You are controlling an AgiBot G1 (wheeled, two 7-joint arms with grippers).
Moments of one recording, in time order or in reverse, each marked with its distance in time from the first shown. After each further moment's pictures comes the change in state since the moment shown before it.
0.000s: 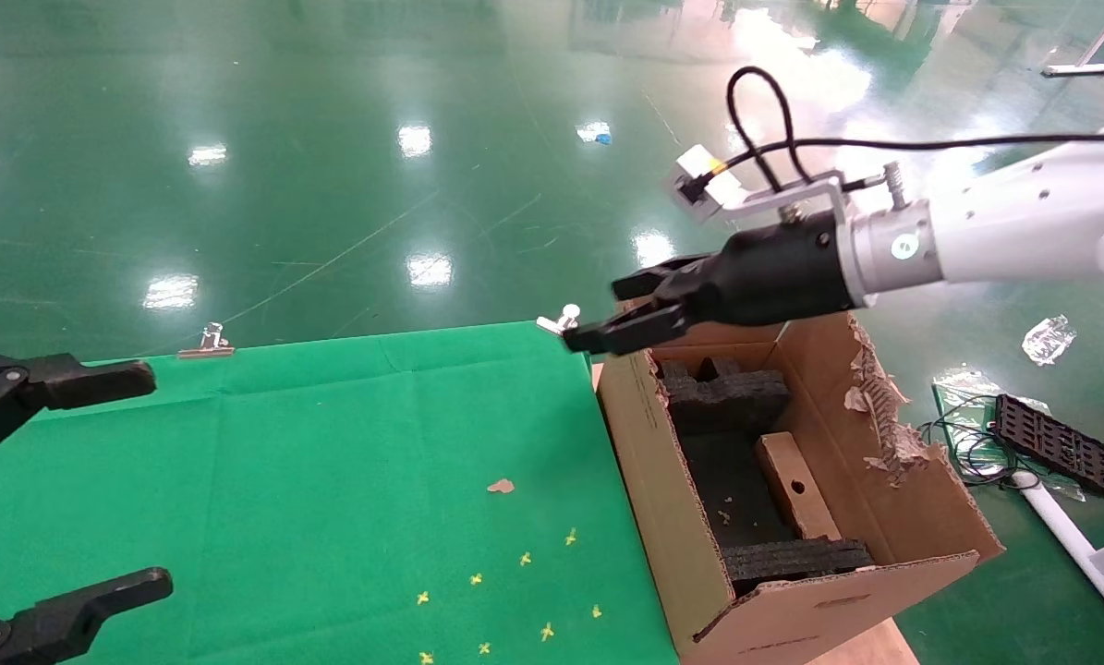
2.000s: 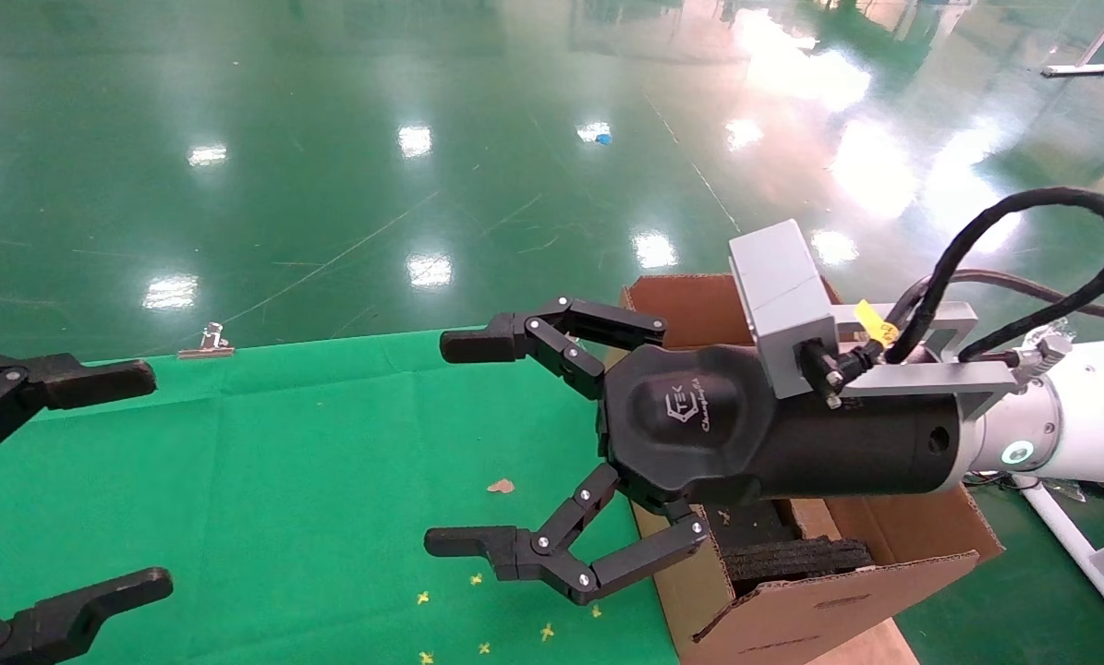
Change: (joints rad) left arm 0.000 -0.001 0.002 0.000 -0.001 -0.001 0.001; right arm -0.688 0.106 0.695 0.579 0.417 -0.129 -0.381
